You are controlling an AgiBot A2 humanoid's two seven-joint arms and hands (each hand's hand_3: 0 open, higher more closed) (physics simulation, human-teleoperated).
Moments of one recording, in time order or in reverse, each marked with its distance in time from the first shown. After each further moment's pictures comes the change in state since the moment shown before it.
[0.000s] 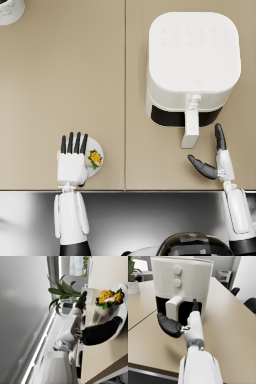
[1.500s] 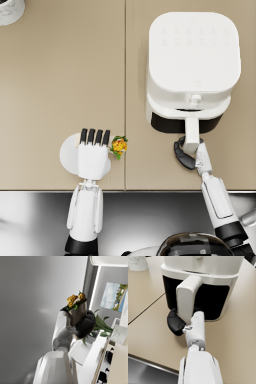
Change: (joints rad) left arm 0.149 0.016 0.195 -0.301 -0.001 0.369 0.198; right arm 0.172 -0.114 0.166 -0.393 0.002 -0.110 0.001
